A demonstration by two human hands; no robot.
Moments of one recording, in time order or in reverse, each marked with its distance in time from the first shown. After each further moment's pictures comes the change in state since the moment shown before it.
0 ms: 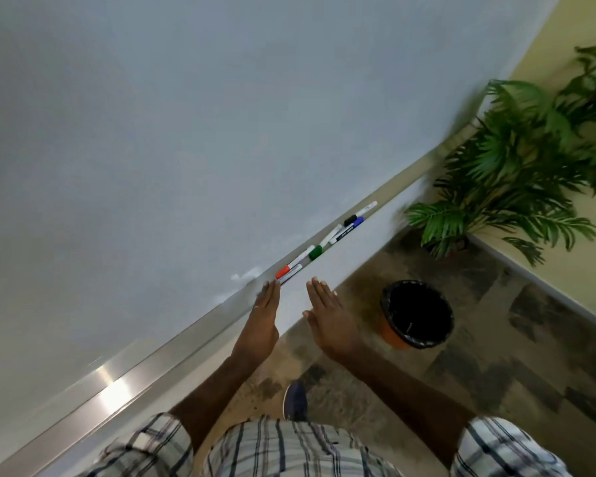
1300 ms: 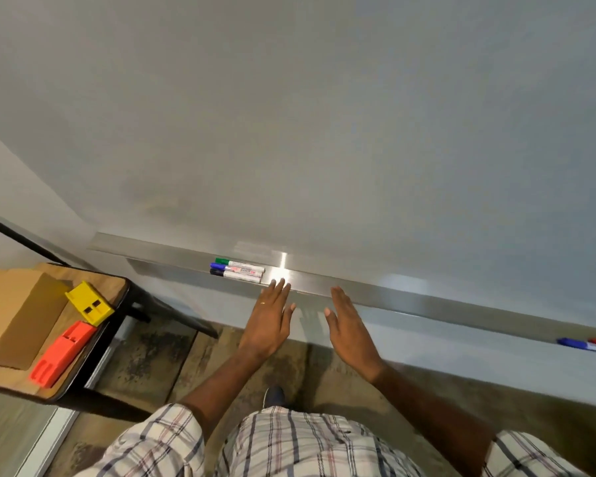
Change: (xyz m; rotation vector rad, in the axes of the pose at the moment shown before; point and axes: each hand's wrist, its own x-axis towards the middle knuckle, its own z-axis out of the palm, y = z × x) left_hand -0.484 -0.283 -0.122 -0.111 0.561 -0.718; right_hand -0.133 -0.453 0.208 0.268 -0.353 -0.583
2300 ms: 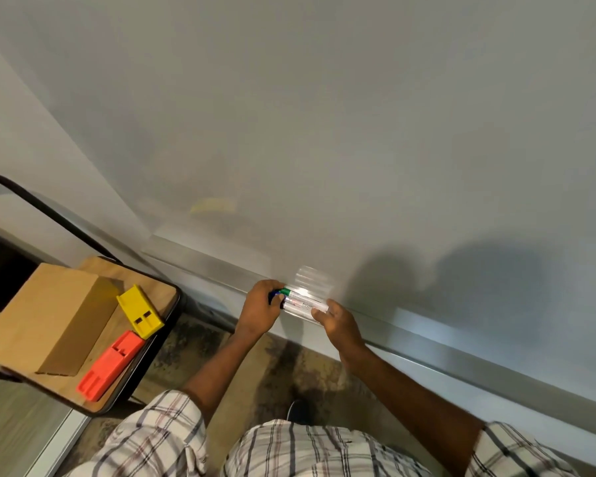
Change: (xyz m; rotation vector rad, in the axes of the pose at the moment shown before) left_hand 0.085 -0.157 -0.100 -0.277 0.121 -0.345; right_hand 0.147 -0.126 0.090 0.422 -0.244 0.342
